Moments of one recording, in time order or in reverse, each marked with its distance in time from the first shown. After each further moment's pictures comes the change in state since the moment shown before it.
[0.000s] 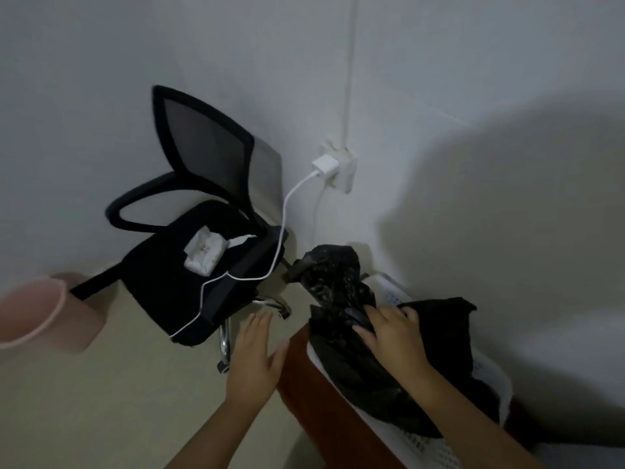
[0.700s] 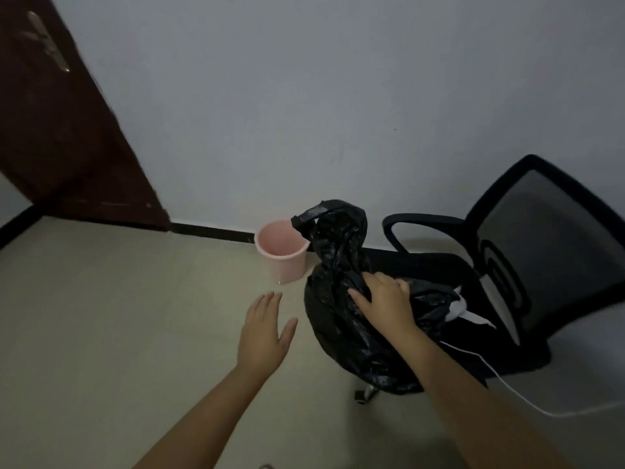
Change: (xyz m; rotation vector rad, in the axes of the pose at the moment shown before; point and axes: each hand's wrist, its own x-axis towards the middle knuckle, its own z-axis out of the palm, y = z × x) left_hand -0.105 -0.285 -0.272 0.071 0.501 -0.625; right_hand 0.141 -0.488 0.061 0.413 -0.228 -0.636
